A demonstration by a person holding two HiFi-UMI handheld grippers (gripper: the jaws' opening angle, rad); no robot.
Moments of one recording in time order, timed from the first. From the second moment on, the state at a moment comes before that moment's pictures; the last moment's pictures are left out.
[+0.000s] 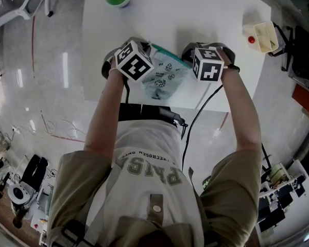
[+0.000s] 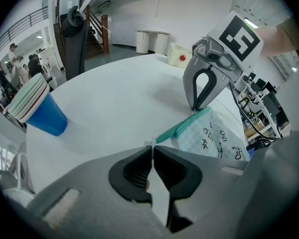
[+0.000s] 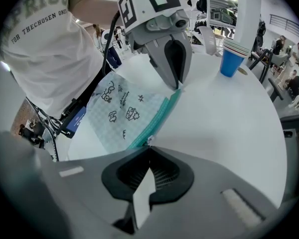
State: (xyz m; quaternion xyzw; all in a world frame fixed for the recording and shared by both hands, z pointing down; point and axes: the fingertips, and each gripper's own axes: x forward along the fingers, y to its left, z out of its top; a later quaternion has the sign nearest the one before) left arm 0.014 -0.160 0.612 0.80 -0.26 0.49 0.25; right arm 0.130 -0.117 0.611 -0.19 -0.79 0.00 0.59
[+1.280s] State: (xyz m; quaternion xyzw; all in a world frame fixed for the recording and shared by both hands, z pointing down) left arm 0.011 -0.159 0.608 0.80 -0.25 0.50 0.23; right arm 0.171 -0.096 0.607 -0.18 -0.78 0.03 0.60
